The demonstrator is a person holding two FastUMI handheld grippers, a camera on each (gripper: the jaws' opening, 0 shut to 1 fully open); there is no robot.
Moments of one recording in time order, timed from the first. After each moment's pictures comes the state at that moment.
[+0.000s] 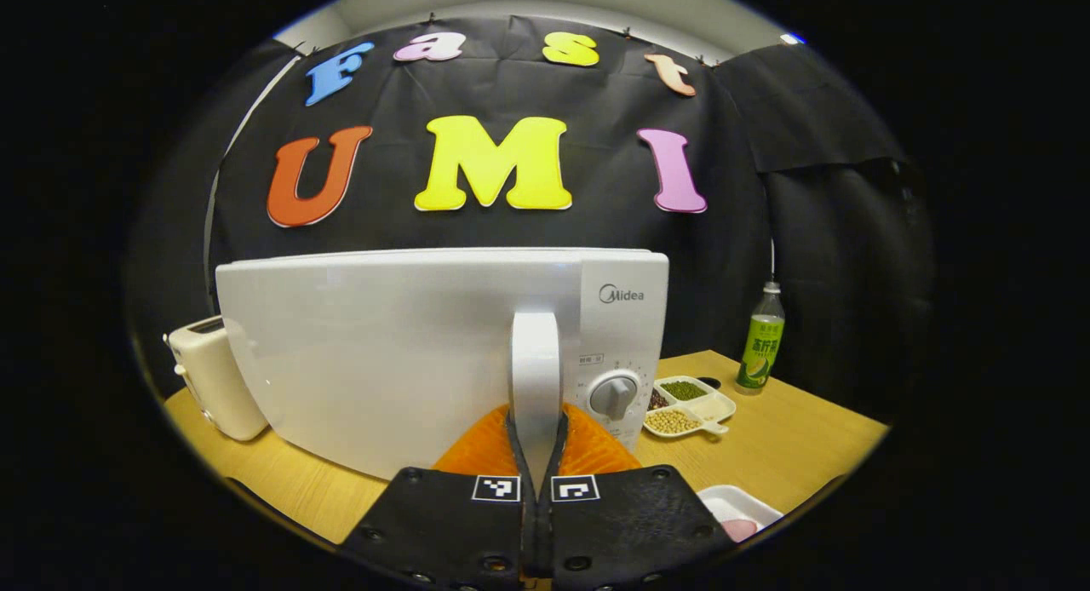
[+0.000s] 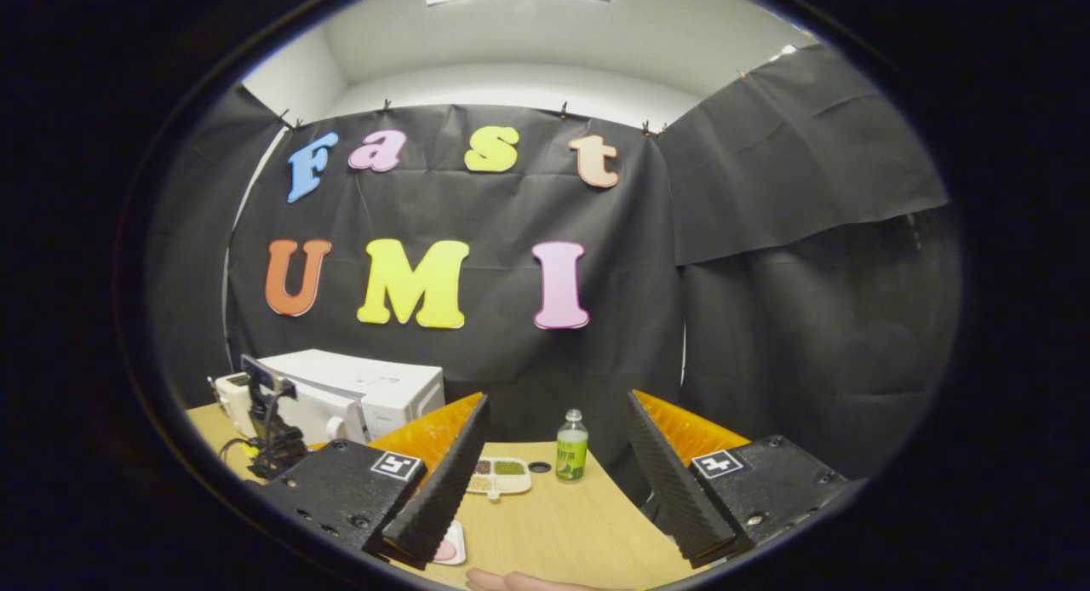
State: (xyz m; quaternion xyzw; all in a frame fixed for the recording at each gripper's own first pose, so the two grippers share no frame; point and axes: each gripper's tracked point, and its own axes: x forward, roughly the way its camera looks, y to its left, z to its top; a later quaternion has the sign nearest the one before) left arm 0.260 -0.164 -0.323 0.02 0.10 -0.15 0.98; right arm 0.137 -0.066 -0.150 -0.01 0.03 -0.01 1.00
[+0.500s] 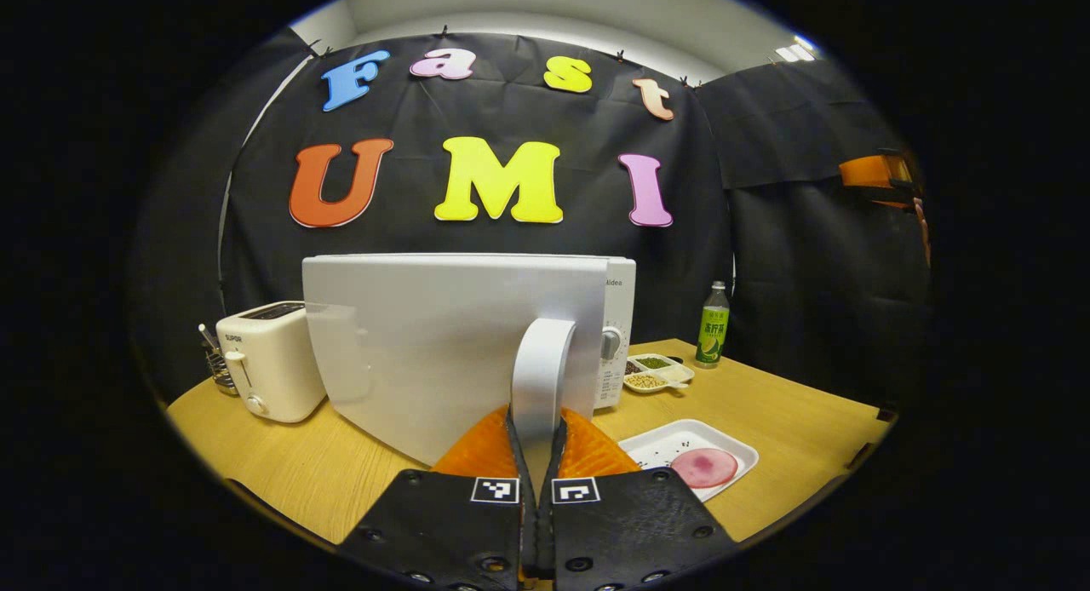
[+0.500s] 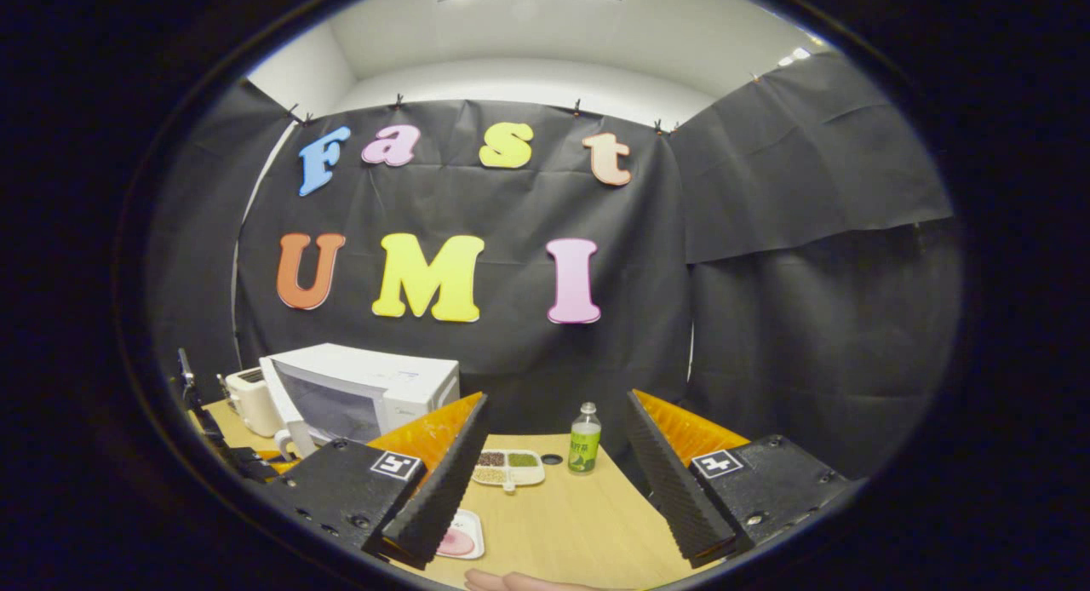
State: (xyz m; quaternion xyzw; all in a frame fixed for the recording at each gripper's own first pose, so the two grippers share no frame) left arm 0.152 -0.080 -0.313 0.01 0.09 -0.19 0.98; right arm 0.111 -0.027 -0.134 -0.02 0.03 0.00 1.00
